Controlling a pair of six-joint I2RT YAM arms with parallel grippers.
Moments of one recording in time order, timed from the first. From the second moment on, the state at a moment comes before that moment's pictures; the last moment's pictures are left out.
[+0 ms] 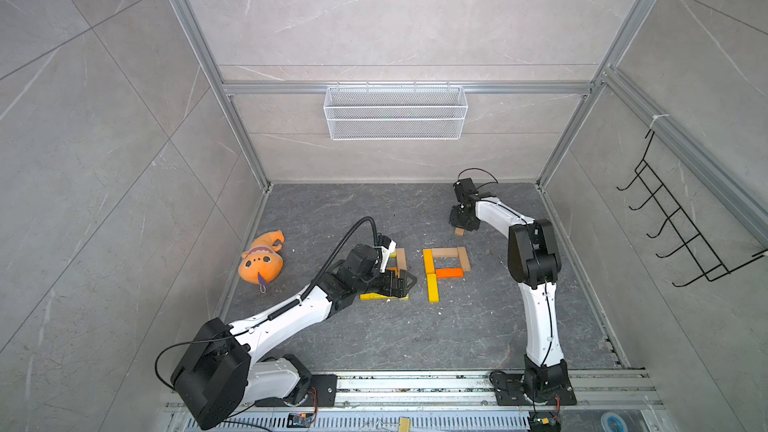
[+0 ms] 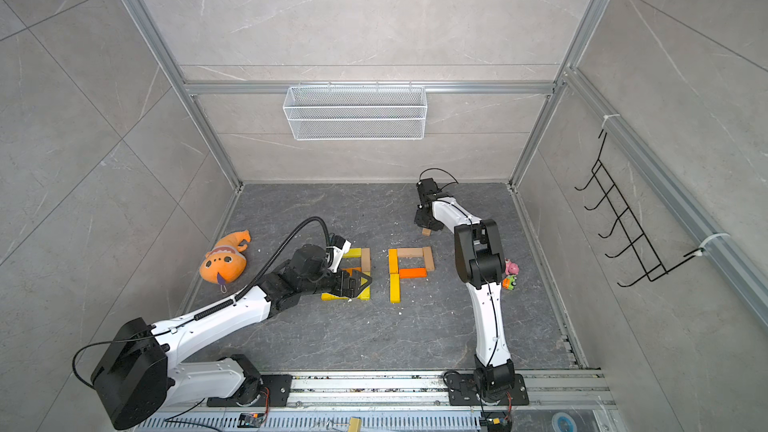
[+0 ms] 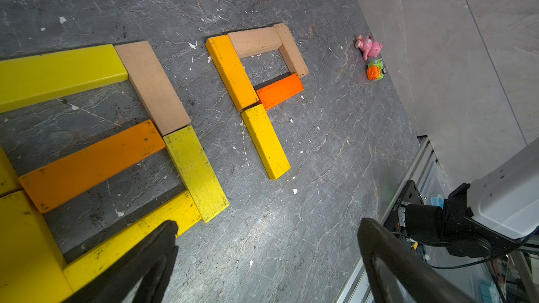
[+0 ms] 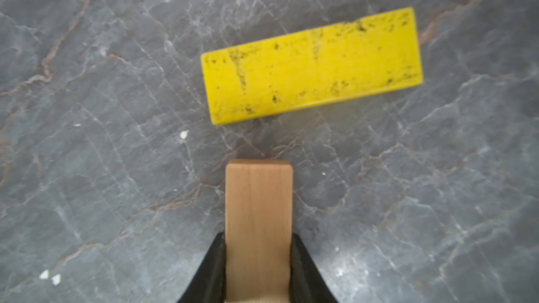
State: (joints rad) left arm -0.74 1.26 0.73 -0.13 0.30 -0.50; right arm 0.24 2.32 1.85 -0.68 0.14 0.46
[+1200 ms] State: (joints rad) left arm -0.74 1.27 0.70 -0.03 0.36 -0.51; right arm 0.25 1.39 0.82 -0.54 -0.10 0.24
